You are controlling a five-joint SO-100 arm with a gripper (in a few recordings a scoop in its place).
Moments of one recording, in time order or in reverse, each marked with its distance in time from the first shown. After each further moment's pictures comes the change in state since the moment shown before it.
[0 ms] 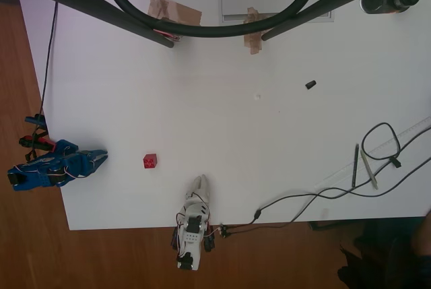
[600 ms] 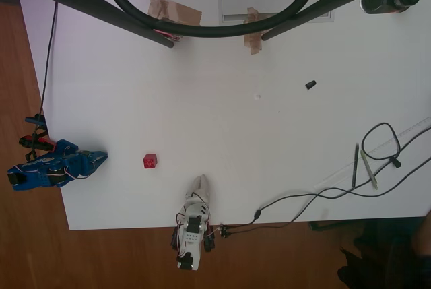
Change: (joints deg) arm 0.5 0.0 0.0 -0.3 4.1
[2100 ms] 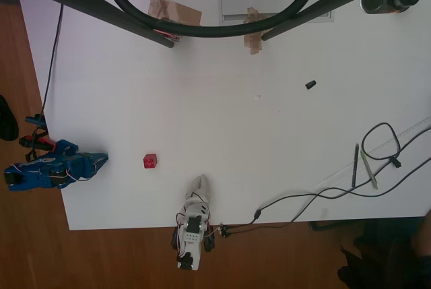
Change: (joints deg) arm 5.5 -11.8 -5.2 -7.9 -6.5
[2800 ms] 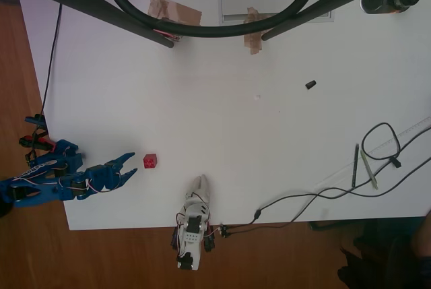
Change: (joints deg) arm 2.6 -55.3 -42.5 -28.2 -16.0
